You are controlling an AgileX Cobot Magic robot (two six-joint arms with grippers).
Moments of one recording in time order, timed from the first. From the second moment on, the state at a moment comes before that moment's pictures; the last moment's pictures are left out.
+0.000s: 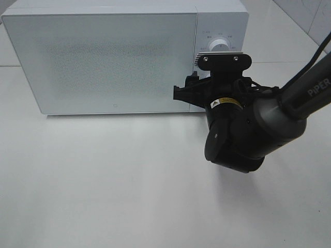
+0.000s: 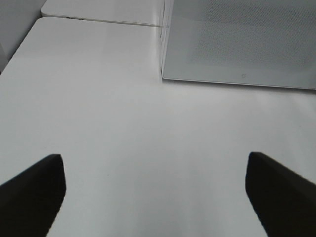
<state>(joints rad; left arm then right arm) 0.03 0.00 -0.52 -0.09 1.07 0.01 0.73 2.10 -0.85 0.85 -1.22 -0.33</state>
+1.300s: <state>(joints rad) 0.03 0.00 -0.52 -0.09 1.07 0.01 0.72 2.12 -0.85 0.84 -1.22 -0.32</state>
